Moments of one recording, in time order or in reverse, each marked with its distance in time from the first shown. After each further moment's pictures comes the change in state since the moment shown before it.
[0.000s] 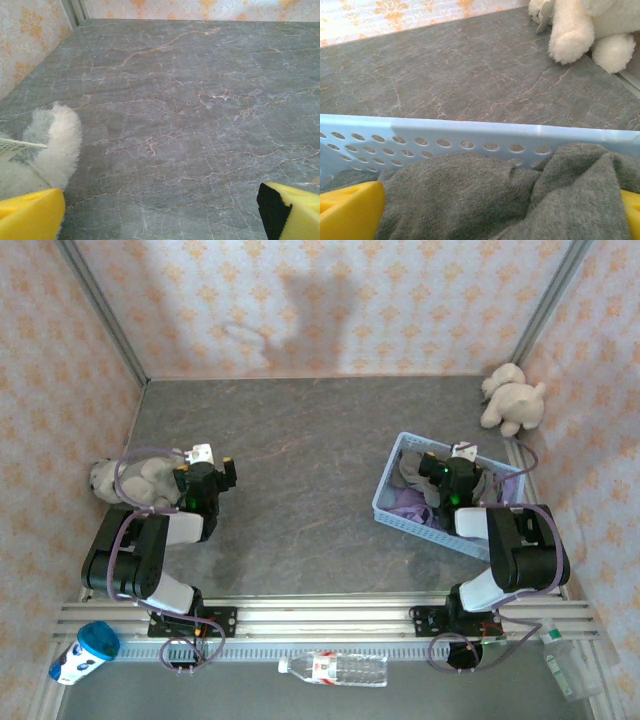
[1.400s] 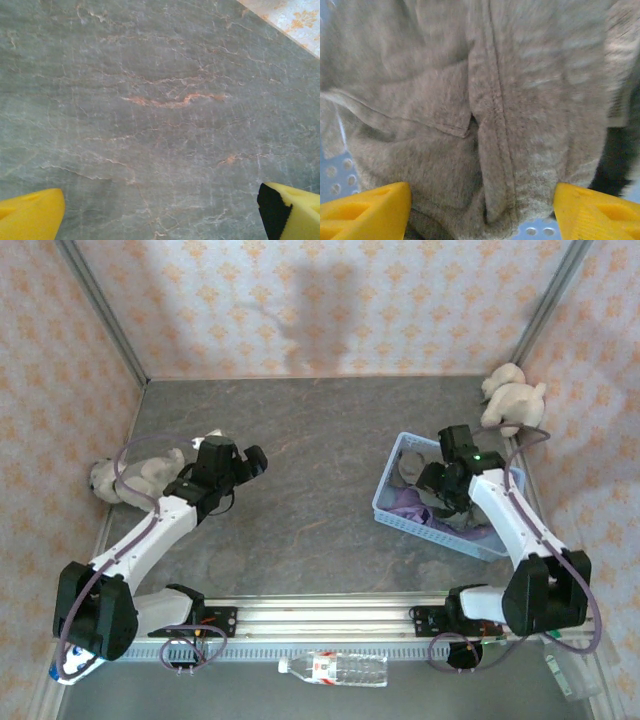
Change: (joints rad) left arm -0.218 -0.302 0.392 -1.003 0.253 -0.661; right arm 0.098 -0.193 0.568 -1.622 -0.261 0.473
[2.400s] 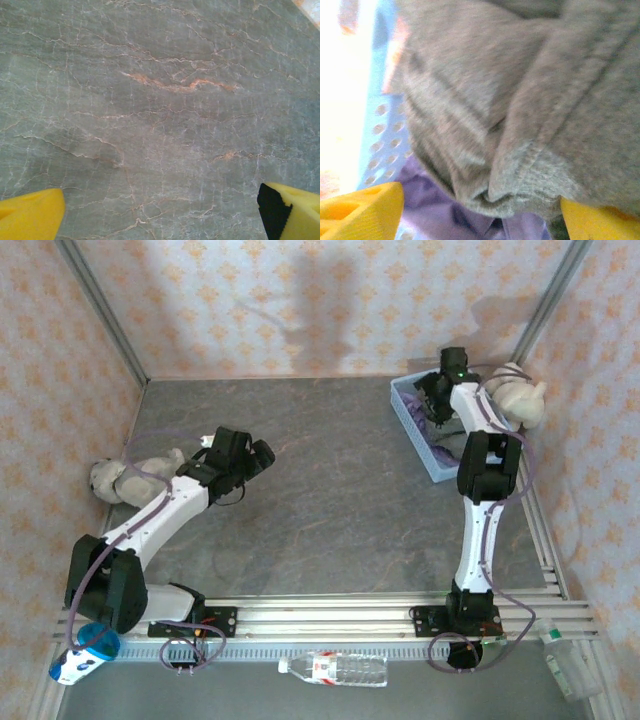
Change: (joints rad) left arm -0.029 0.148 0.156 -0.150 -0.003 -0.156; right arm -0.163 1.009 1.122 0.232 -0.097 0.275
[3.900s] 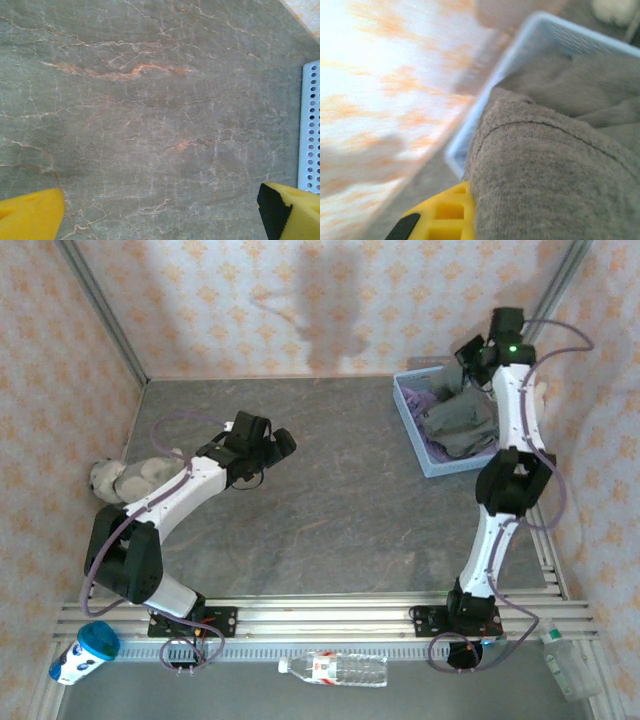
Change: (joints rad) left arm -0.059 0.153 0.156 0.019 0.090 -0.014; right arm -0.112 -0.245 0.180 -0.183 -0.085 -0.178
